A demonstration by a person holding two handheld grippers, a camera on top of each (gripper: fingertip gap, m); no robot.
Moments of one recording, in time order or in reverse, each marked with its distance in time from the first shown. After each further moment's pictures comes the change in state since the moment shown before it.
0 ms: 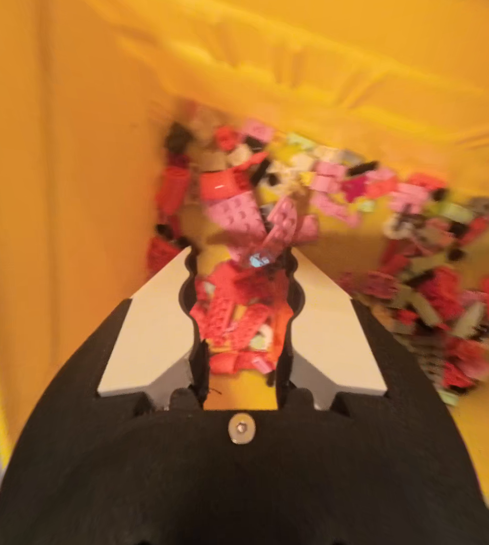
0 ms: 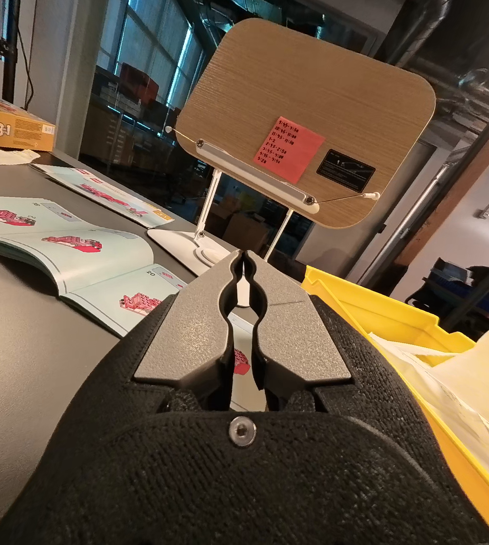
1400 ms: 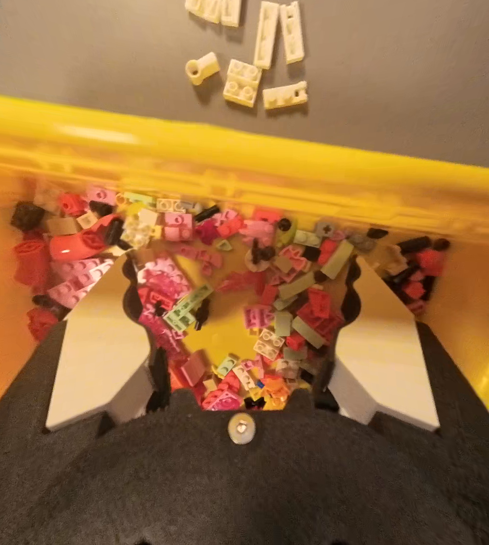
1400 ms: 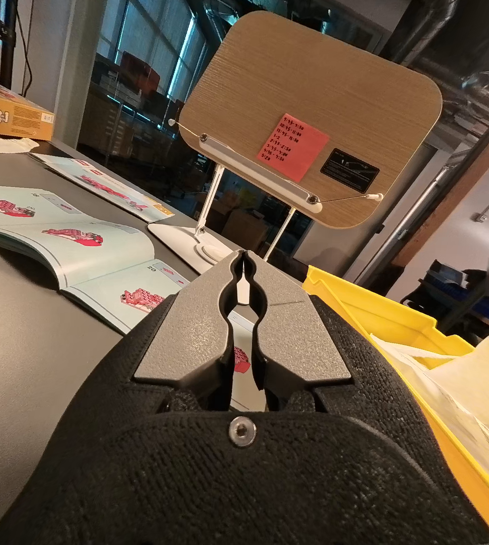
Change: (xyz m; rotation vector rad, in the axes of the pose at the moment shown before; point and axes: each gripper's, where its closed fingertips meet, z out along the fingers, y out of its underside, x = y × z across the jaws) left arm 0.087 -0.021 0.009 0.095 0.128 0.136; right arm -0.004 0.001 0.001 -0.016 -0.005 -0.029
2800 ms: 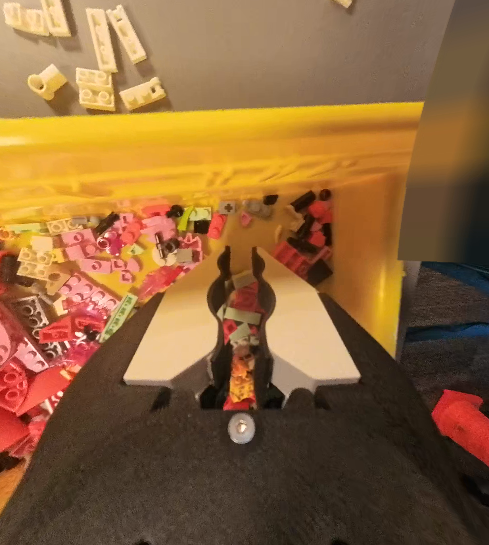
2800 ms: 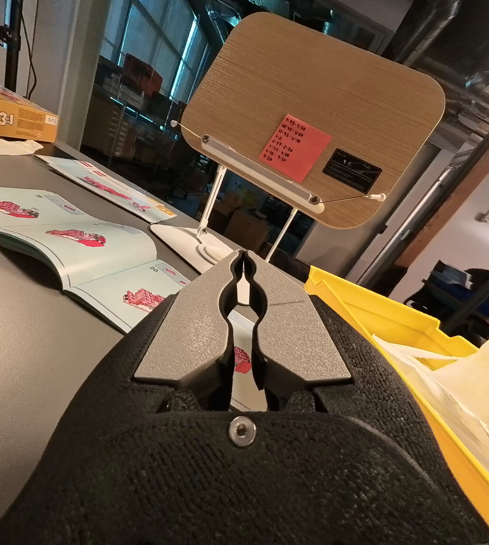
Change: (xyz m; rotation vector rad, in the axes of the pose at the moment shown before) left arm 0.053 0.010 -0.019 0.010 0.301 0.173; right arm -0.001 -0.001 0.000 0.002 -0.008 0.005
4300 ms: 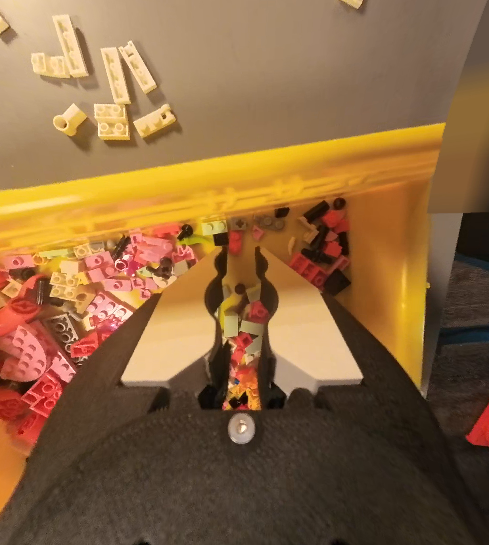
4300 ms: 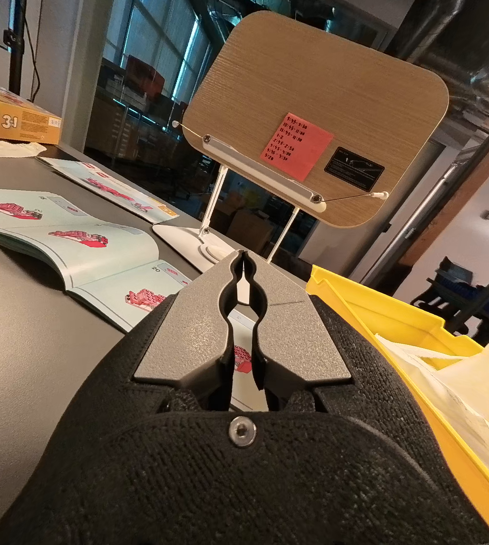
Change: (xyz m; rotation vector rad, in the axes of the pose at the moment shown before) left arm -0.008 -0.009 0.005 0.001 -0.068 0.081; right arm 0.000 0.001 0.000 -0.001 -0.008 0.012
